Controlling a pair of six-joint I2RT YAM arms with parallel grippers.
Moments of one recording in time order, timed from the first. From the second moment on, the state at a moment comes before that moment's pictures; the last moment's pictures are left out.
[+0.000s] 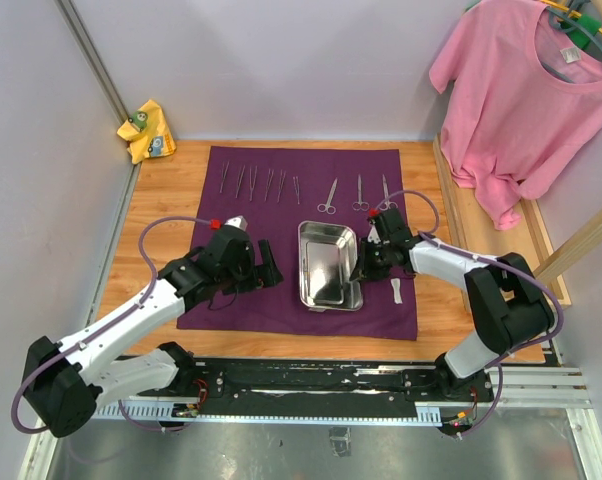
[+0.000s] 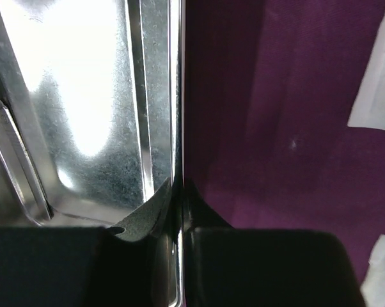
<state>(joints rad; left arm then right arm) -0.68 1.01 0.74 -0.55 -0.09 -0.80 0.46 1.57 0.81 -0.31 -0.27 0.52</state>
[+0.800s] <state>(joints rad) -0.68 1.04 0.80 -0.60 -0.13 -0.82 0.42 1.57 0.72 -0.10 -0.41 0.63</state>
